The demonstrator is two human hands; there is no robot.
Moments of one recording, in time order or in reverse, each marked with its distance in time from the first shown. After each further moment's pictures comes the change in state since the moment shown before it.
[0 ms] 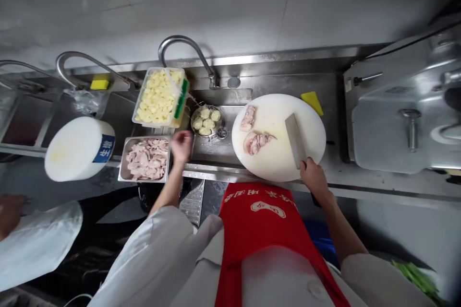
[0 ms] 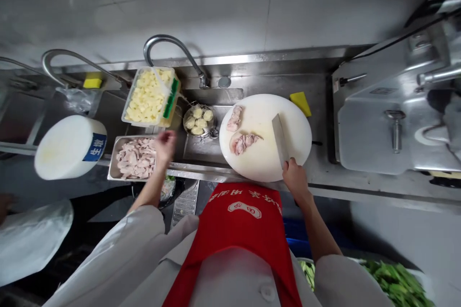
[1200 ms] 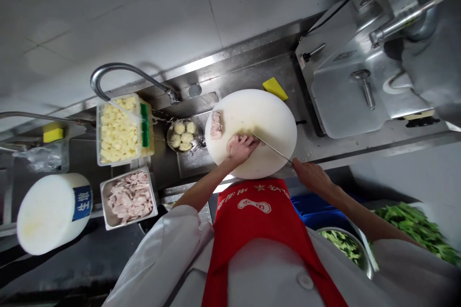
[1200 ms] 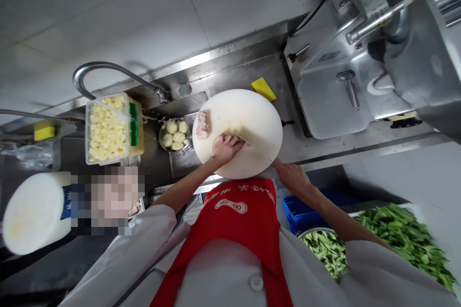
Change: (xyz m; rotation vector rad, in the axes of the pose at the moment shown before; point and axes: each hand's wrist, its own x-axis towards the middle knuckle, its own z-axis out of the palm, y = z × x) left_hand -0.123 0.052 0.241 0.702 -0.957 1.260; right_hand -0.037 0.062 -0.021 -0.142 -0.281 -0.254
